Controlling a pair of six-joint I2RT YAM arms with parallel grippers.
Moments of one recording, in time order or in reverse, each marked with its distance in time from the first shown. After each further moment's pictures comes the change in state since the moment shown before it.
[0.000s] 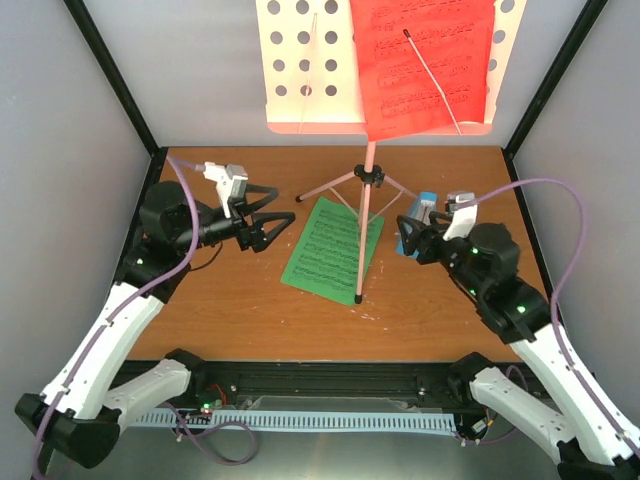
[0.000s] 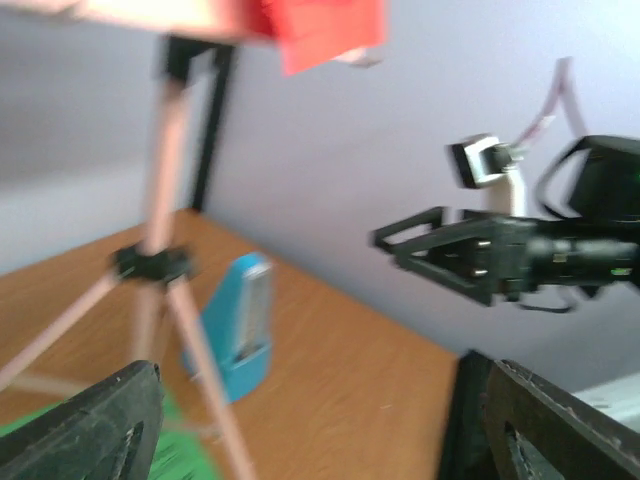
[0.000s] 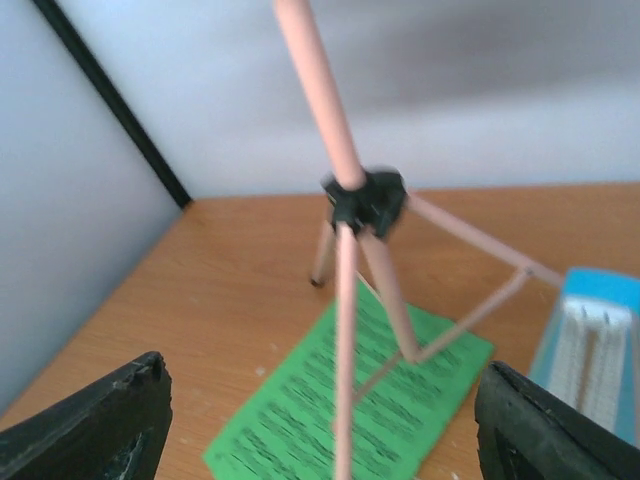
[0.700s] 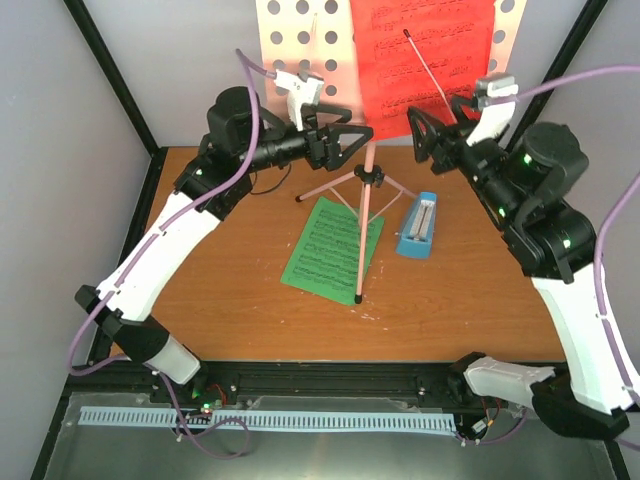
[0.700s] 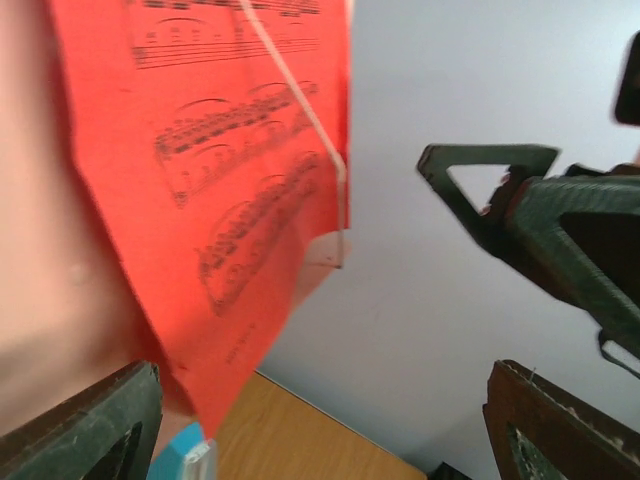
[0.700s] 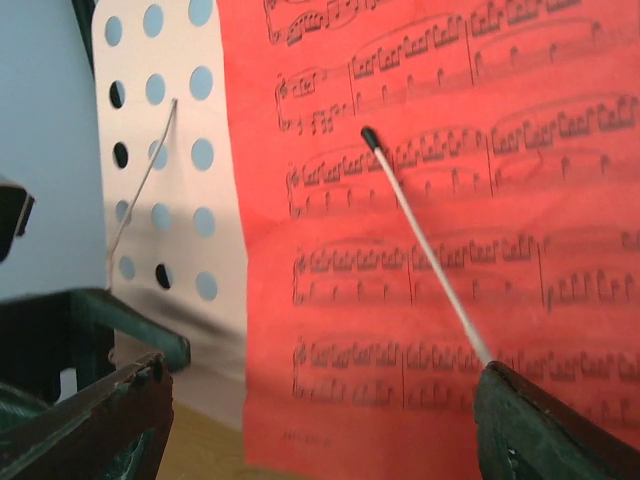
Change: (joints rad) left arm -0.319 0.611 0.875 -0.099 -0.166 -0.126; right arm 0.000 0.380 0.857 -0.122 -0.027 -0.262
